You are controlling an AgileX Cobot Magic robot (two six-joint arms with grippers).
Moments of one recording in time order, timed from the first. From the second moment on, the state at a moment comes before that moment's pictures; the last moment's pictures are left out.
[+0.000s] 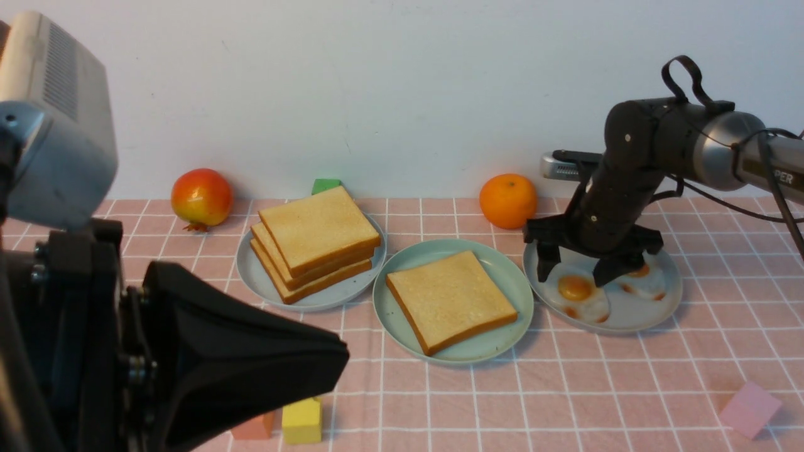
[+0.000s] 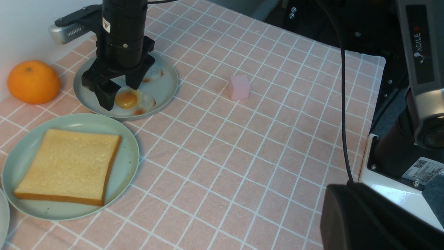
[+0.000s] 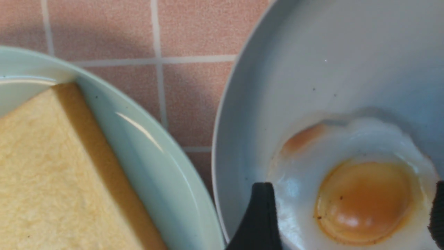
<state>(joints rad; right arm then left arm) 0.22 2.21 -1.76 0.10 0.93 0.19 -0.70 0.83 -0.98 -0.60 0.72 0.49</state>
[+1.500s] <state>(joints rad) 0.21 2.24 -1.77 0.09 0.92 0.12 -0.70 0.83 -0.98 -0.66 0.70 0.56</state>
